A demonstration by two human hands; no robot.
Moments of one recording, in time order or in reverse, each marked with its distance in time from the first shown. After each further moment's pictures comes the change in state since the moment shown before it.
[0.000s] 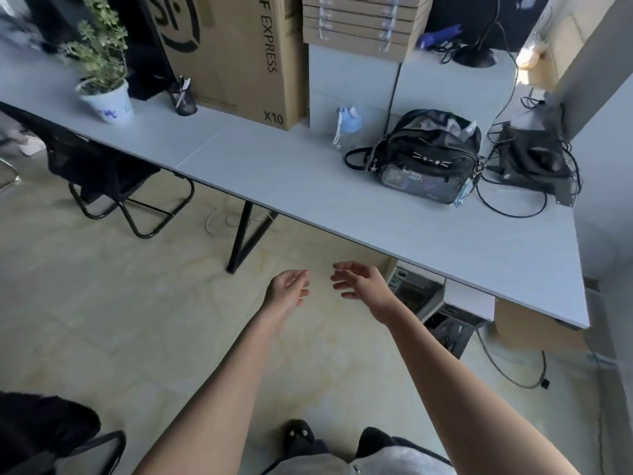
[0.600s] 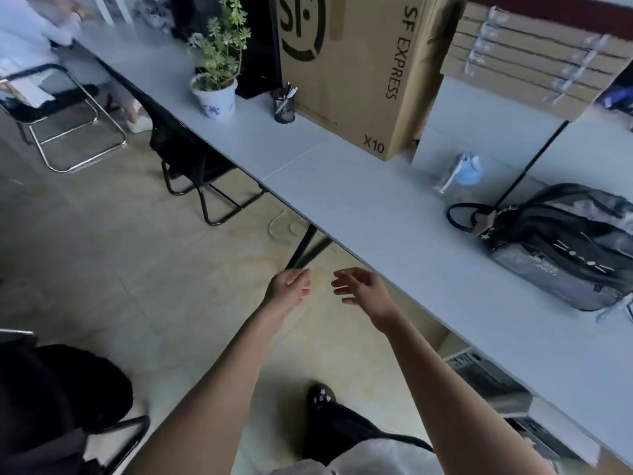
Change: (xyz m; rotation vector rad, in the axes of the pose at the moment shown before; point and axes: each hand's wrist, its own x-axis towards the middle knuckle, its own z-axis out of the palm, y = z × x) left_hand 0.133 0.046 -0.146 -0.111 0.247 -0.043; right_hand 0.173 -0.082 0.131 -0.110 -0.245 -0.039
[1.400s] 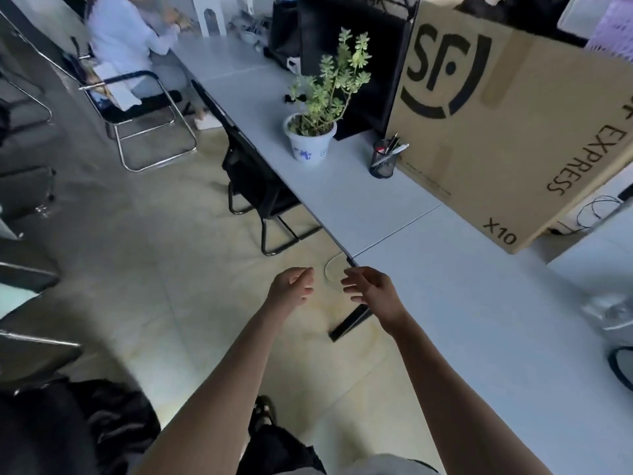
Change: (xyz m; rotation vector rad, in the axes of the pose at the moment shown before) left_hand 0.222 0.099 -0.218 -0.123 0.157 -0.020; right_hand 0.260 -0.141 0.180 -0.089 -0.112 -0.063
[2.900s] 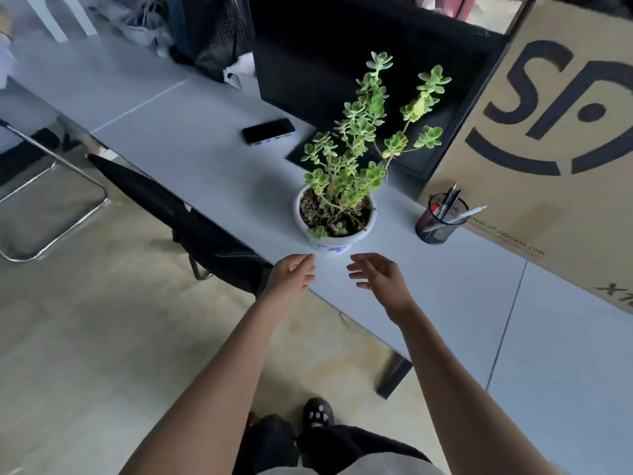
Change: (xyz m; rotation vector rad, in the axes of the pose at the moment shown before) left_hand 0.448 0.191 -0.130 0.155 -0.289 -0.024; right_hand 0.406 -0.143 0.123 0.146 0.384 0.080
